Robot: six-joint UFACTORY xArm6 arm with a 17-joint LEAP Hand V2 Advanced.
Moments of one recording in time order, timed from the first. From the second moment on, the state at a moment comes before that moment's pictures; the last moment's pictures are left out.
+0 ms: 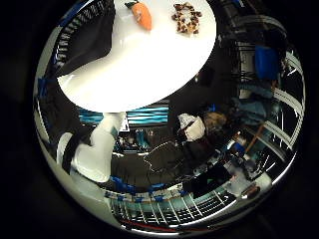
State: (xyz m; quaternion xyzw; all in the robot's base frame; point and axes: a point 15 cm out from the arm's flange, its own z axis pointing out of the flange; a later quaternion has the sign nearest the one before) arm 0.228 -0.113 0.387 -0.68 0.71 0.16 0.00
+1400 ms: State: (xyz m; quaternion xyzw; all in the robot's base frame) arm 0.371 -0.209 0.308 -0.63 0.77 0.02 0.04
